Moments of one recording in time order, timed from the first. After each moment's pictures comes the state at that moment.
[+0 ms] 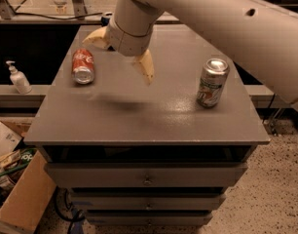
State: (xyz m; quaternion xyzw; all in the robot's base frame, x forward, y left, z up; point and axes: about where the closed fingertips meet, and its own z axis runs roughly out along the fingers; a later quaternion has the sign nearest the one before) arm 0.602 0.072 0.904 -0.95 0.19 -0.11 0.20
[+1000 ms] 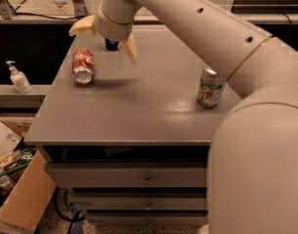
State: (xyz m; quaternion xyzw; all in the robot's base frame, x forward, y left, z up) arm 0.690 0.119 0.900 -0.96 0.08 -0.15 0.23
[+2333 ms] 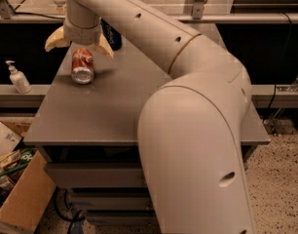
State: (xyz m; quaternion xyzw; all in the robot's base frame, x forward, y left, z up) arm 0.716 0.197 0.867 -0.97 -0.04 -0.15 0.16
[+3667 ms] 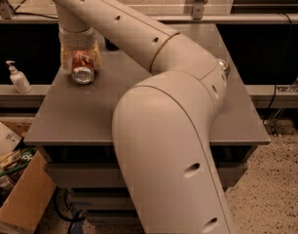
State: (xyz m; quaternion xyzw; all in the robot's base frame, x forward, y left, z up) arm 0.709 0.202 0.844 -0.99 -0.09 -0.12 0.08
